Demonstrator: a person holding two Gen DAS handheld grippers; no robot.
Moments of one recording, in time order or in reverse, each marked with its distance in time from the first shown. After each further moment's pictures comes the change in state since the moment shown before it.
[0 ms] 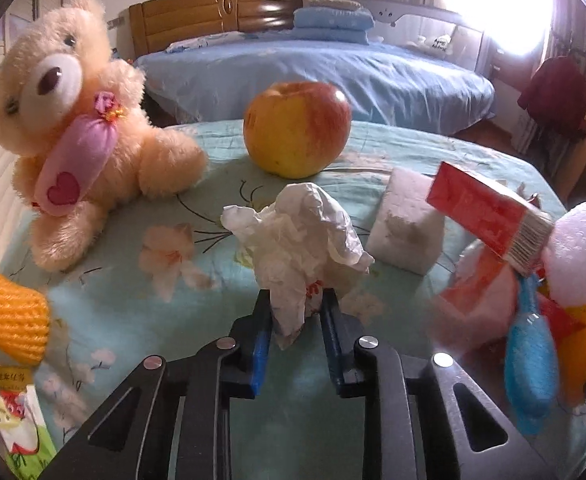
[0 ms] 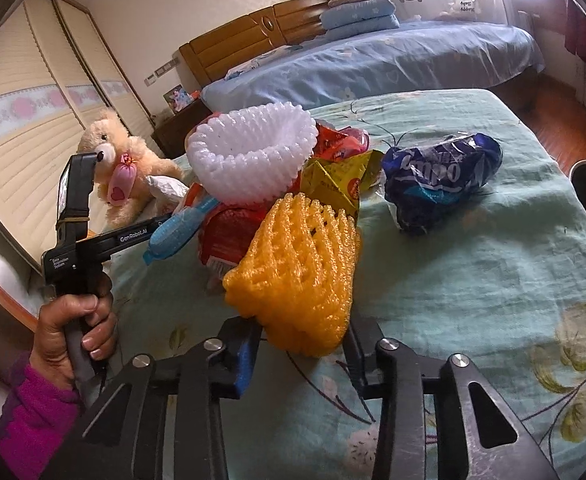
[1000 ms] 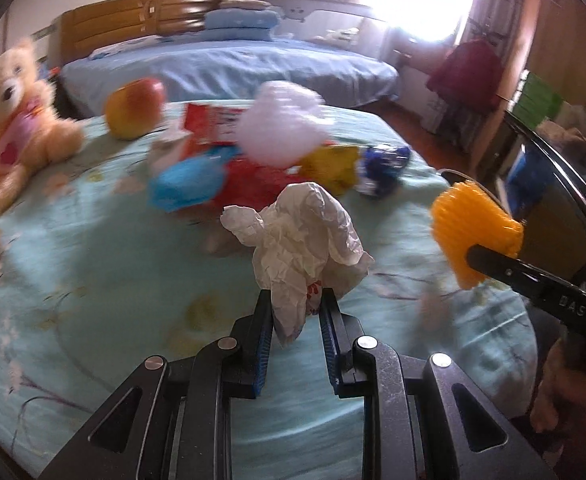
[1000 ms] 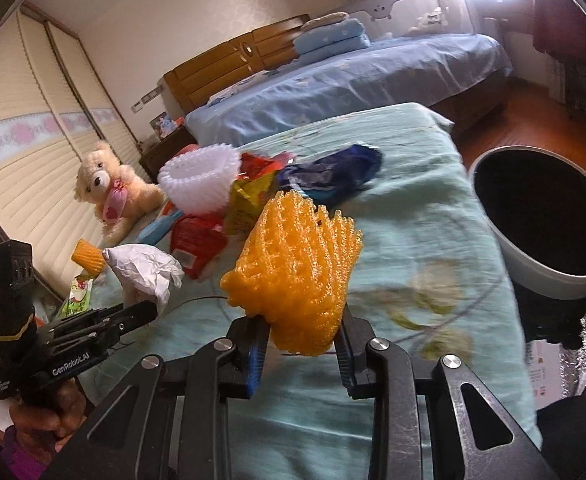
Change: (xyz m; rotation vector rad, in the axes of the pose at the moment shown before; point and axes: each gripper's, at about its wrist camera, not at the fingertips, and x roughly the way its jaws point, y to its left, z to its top) left arm -0.129 -0.111 -0.092 0.109 0.023 -0.286; right arm -0.074 -0.059 -0.025 0.055 -0.088 -0.050
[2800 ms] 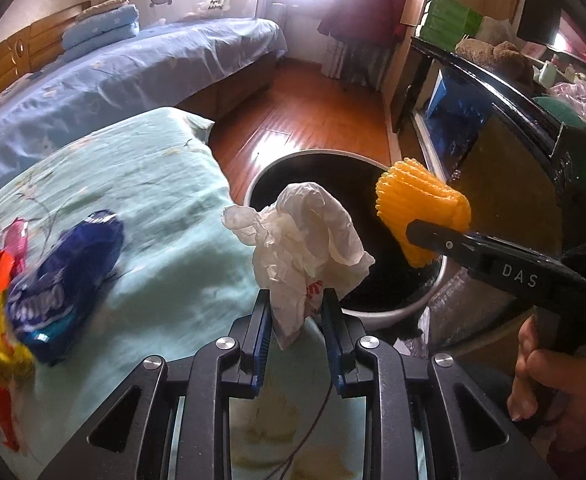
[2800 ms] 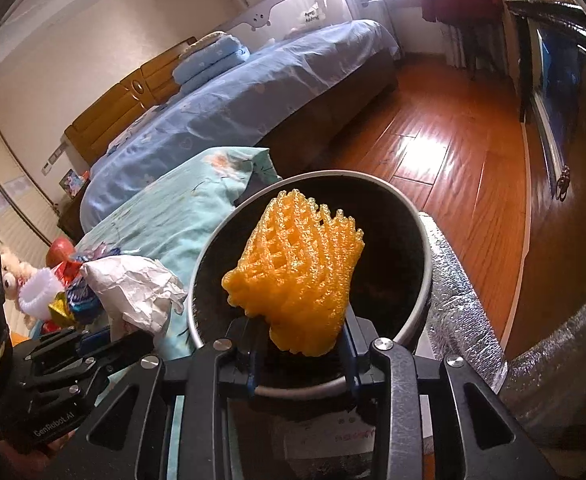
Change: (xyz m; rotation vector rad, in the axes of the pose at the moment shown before) left arm 0.193 -0.183 0.113 0.260 0.137 -0.171; right arm -0.038 -0.206 0.052 0.238 -0.024 -0.240
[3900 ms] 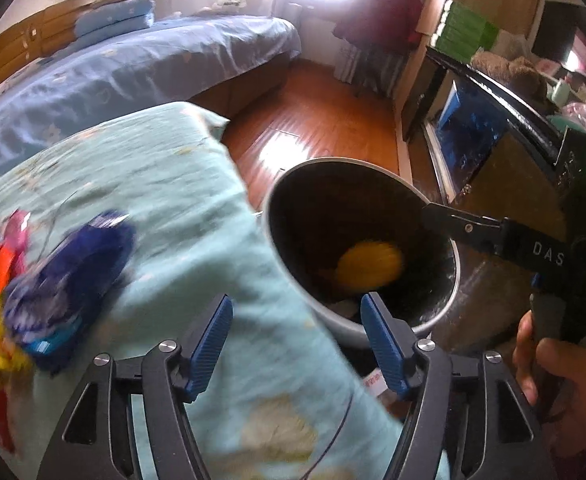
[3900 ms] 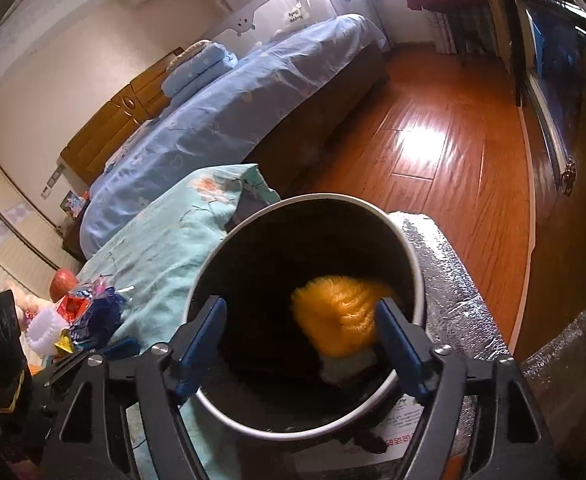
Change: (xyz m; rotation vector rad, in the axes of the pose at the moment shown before) left arm -0.002 0.010 -0.011 -0.071 -0.021 0.014; right arm 0.007 -0.017 0.023 0.074 -0.002 0.033
